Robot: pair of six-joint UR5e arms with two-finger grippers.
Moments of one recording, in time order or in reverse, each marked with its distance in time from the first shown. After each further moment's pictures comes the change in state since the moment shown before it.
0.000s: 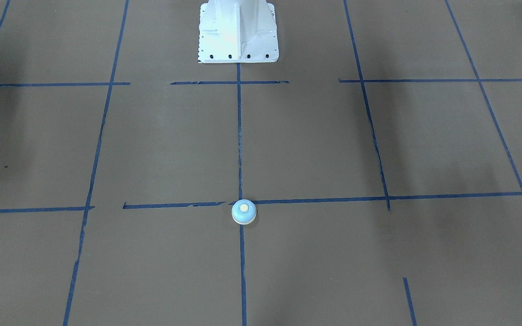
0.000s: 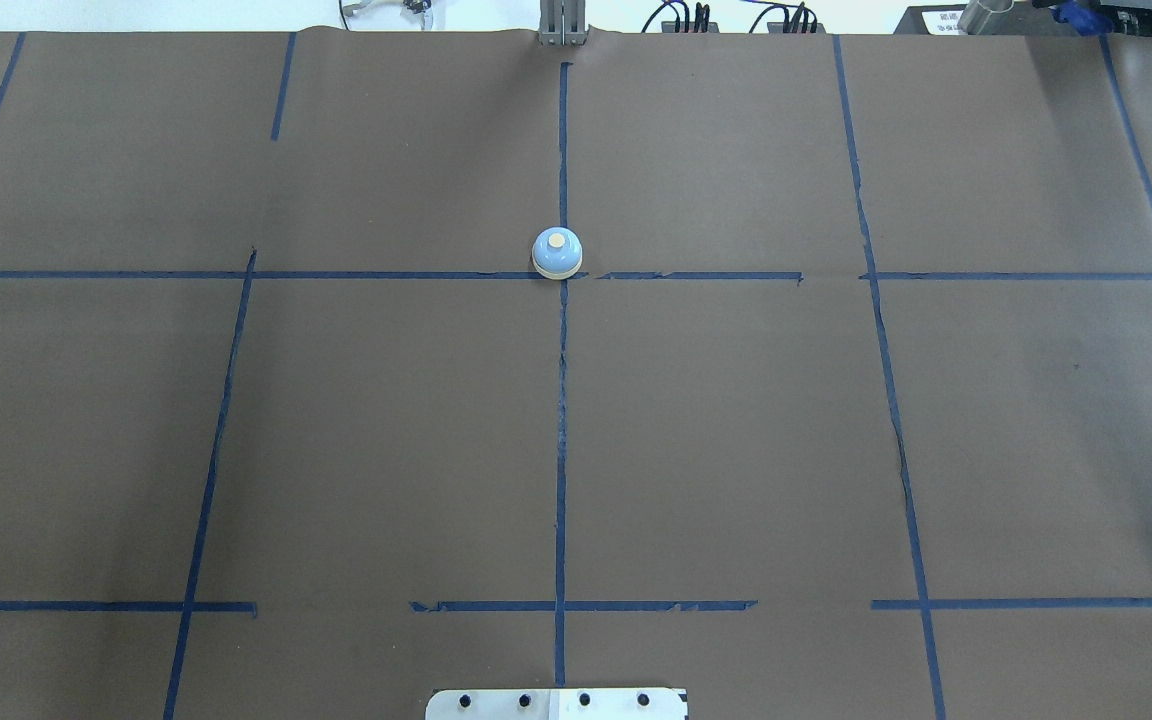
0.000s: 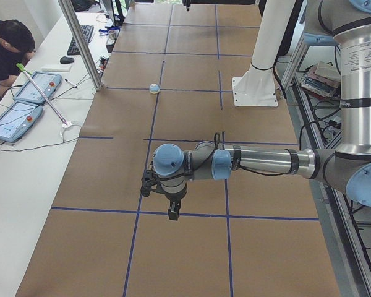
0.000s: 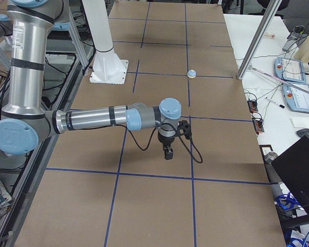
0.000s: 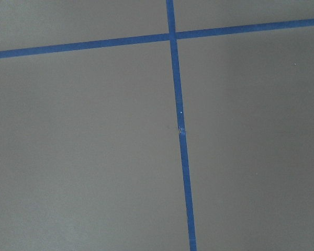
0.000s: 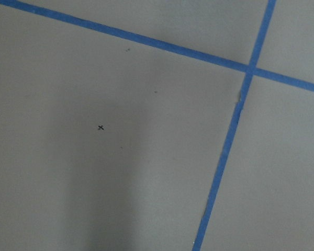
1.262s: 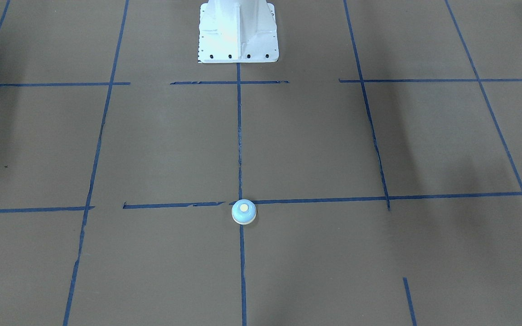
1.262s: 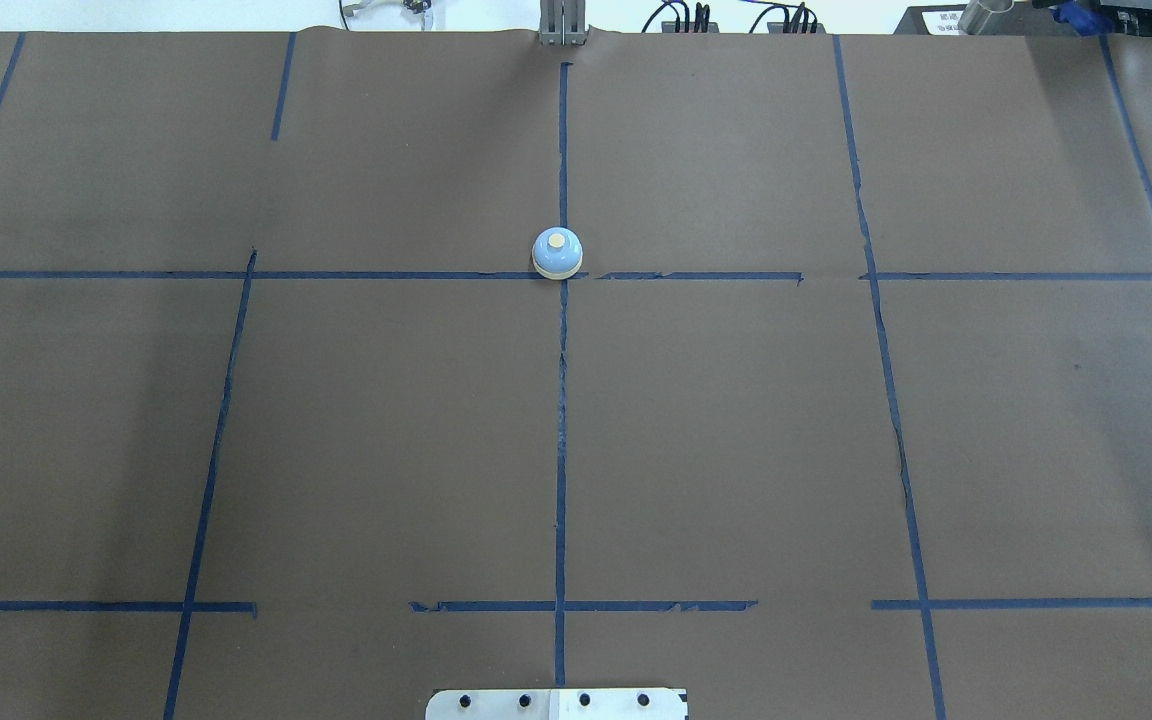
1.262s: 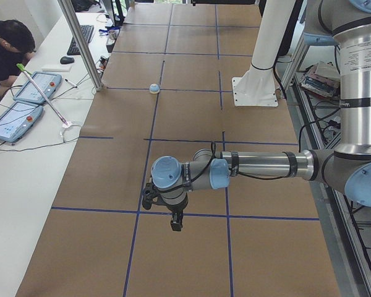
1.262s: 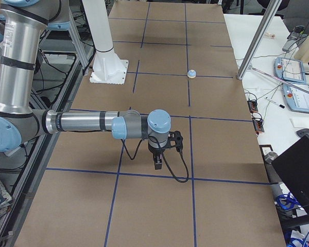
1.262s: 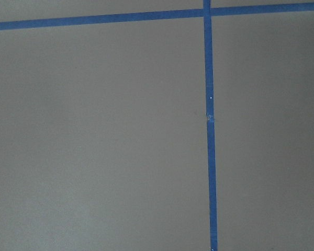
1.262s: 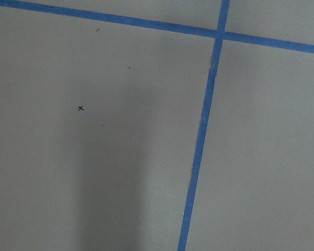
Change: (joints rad) left arm 0.002 -0.009 0.060 0.002 0.025 -0.002; right arm 0.054 -0.041 -0.005 0.001 0.039 0.003
